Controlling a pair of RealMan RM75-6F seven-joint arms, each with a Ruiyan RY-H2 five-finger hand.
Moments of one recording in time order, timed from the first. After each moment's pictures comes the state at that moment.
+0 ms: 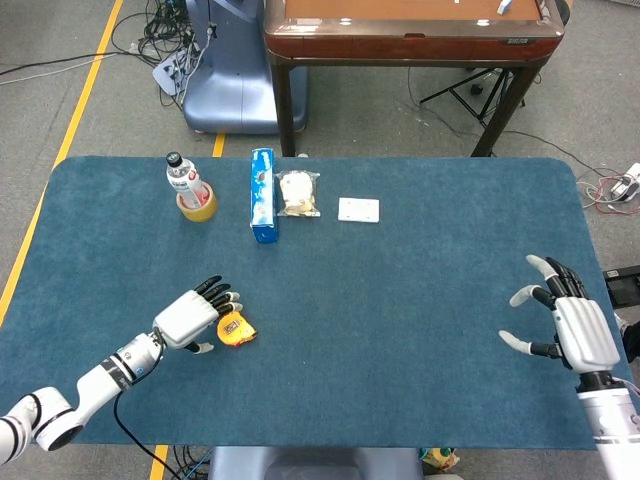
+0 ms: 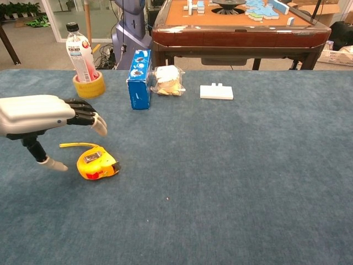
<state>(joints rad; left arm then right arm) -0.69 -1.37 0.00 -1.29 1.75 0.94 -0.06 0.18 -0.95 0.09 -1.93 -1.39 1.37 0.07</state>
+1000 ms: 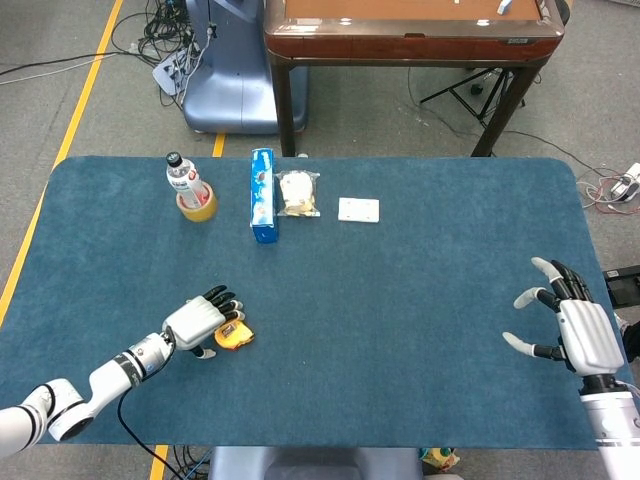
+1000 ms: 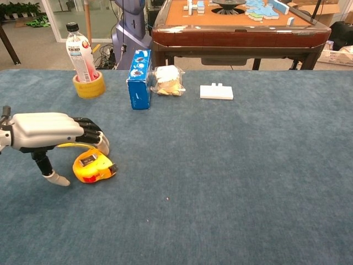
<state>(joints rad) -0.76 -1.41 0.08 -1.25 1.69 0.87 -0.10 0.16 -0.96 0.09 -1.93 -1.38 1.37 0.07</state>
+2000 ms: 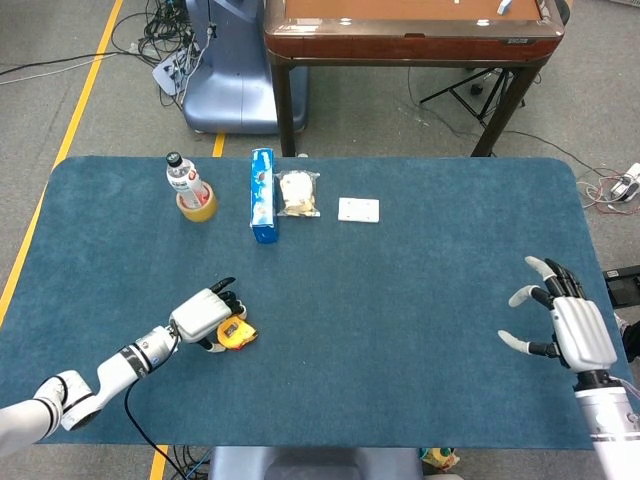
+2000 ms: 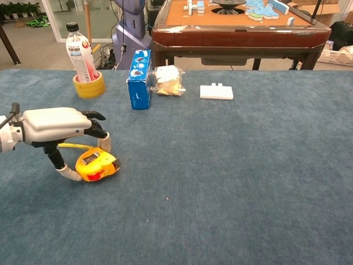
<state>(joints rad) -0.77 -1.52 0.11 -1.06 1.73 0.99 -0.26 0.18 -0.96 0.11 -1.93 -1.38 1.33 0.06</state>
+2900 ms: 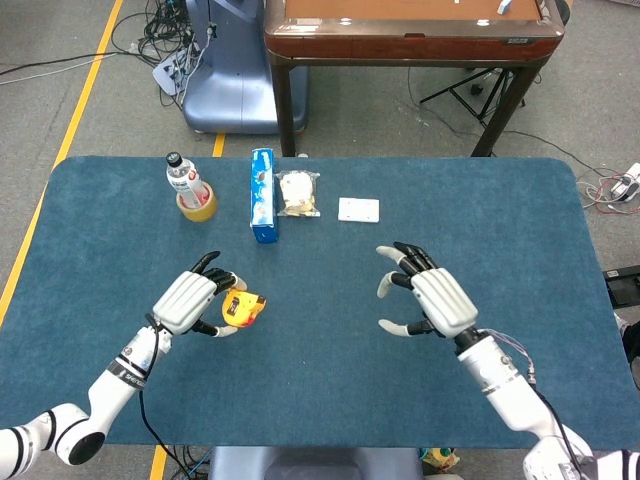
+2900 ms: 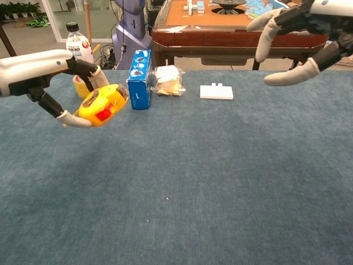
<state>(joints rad) -0.67 -1.32 -0.10 -1.63 1.41 1.09 -0.02 0.53 -1.18 0.23 -1.98 -1.31 1.03 -0.06</state>
